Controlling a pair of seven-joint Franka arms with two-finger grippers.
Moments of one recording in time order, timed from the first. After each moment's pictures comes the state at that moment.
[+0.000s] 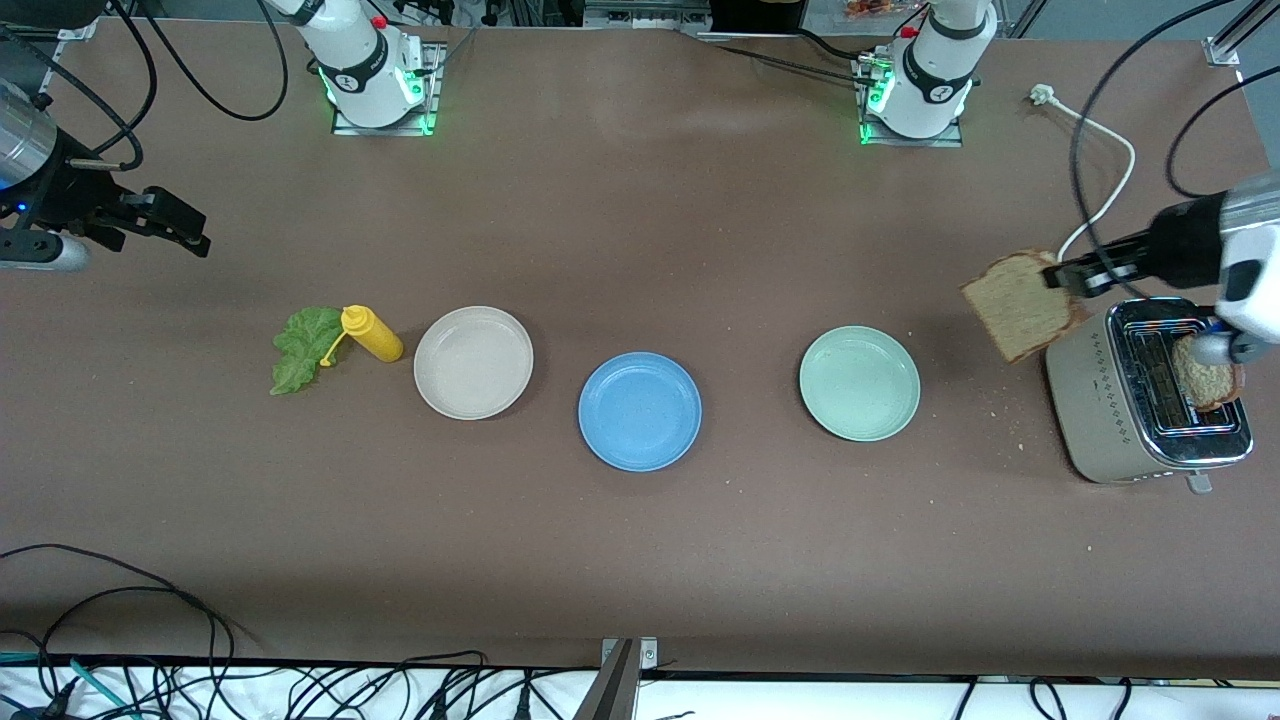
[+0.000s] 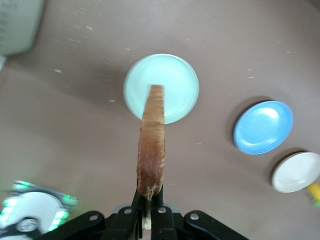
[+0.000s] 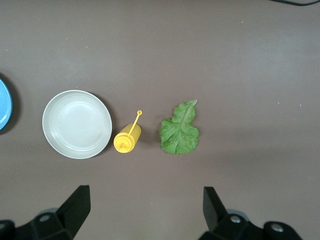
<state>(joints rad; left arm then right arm) 0.35 0.29 -0.42 -1.31 -0.21 1.35 -0.61 0.06 -0.02 -0.02 -1.66 -0.01 1.64 0.10</state>
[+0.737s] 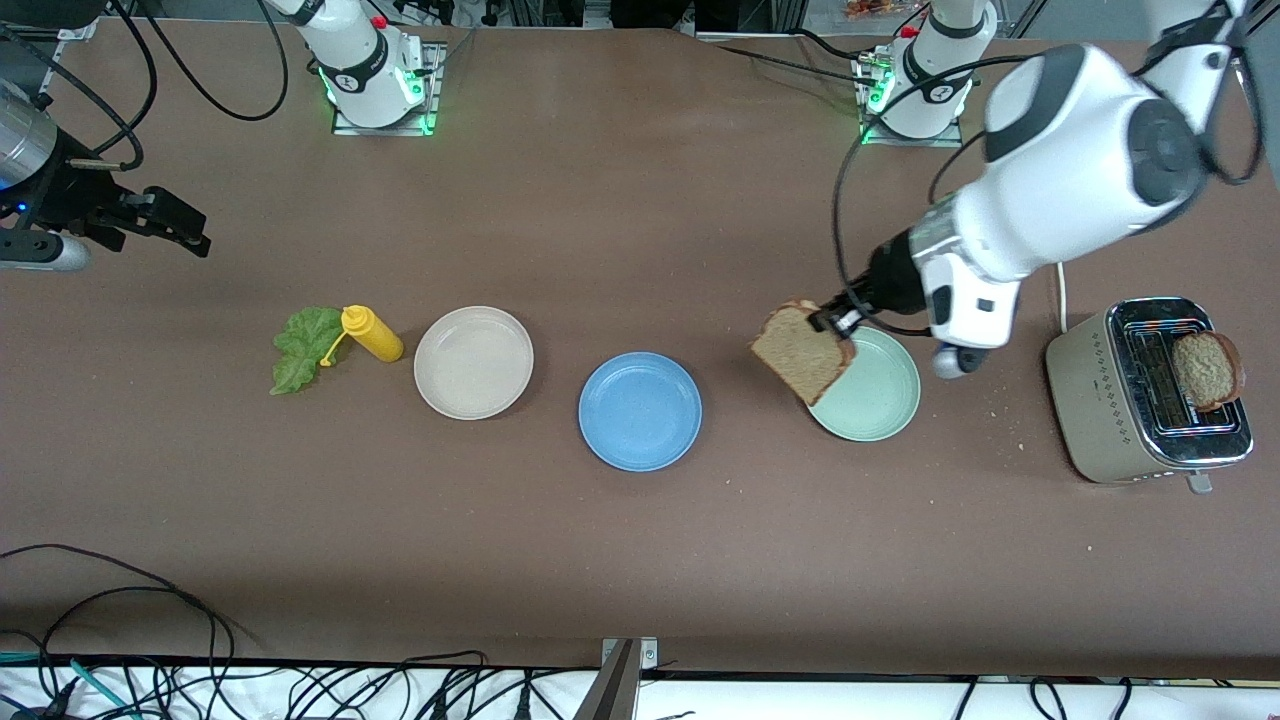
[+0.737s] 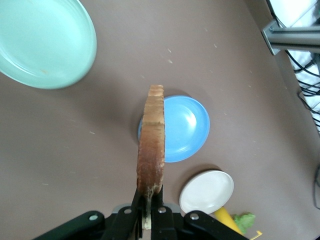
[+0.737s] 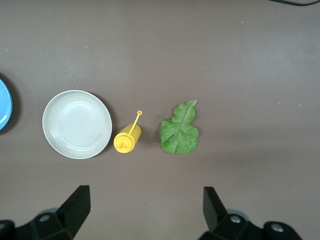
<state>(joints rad) 0.24 0.31 -0.71 -1.59 -0.22 1.98 -1.17 0.06 -0.02 -0.02 -1.66 -0.01 1.64 0.10</state>
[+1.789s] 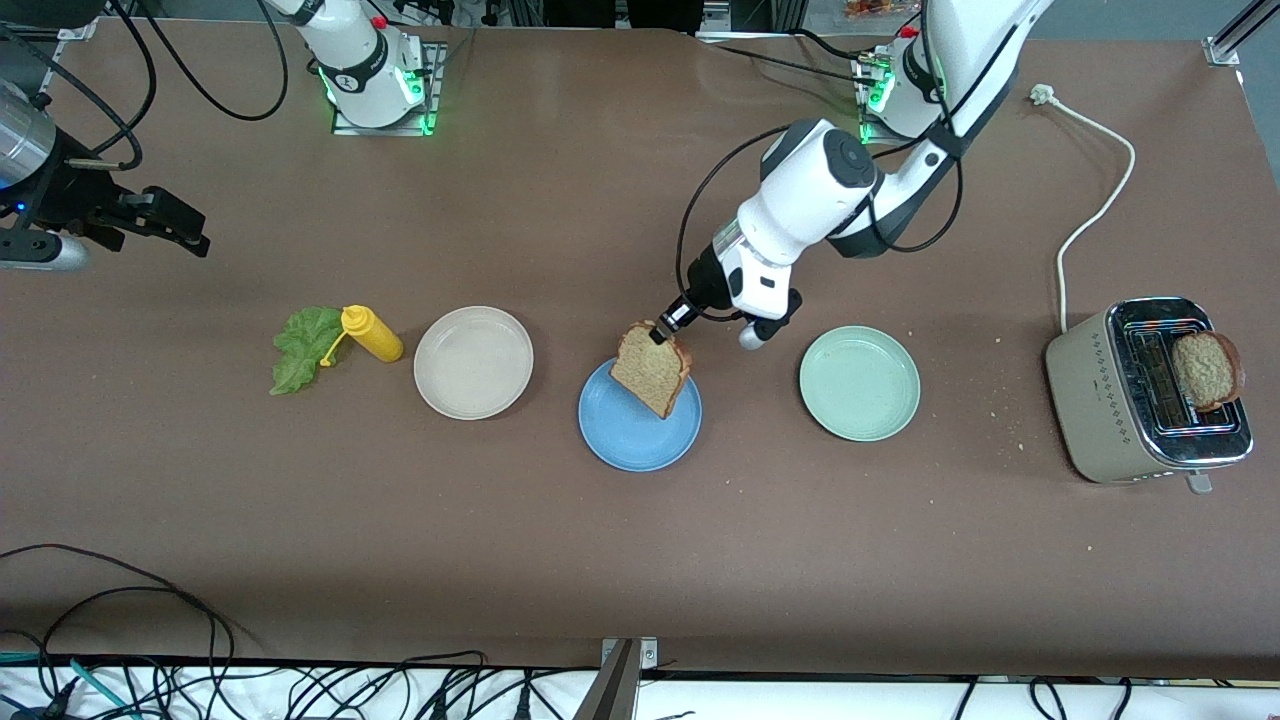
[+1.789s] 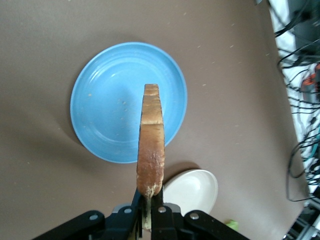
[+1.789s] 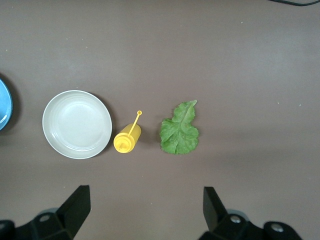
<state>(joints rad) -0.03 0.48 -0.69 -1.96 -0.11 2.87 -1.32 0.06 -0.02 -0.02 -1.66 -0.01 1.64 0.10</state>
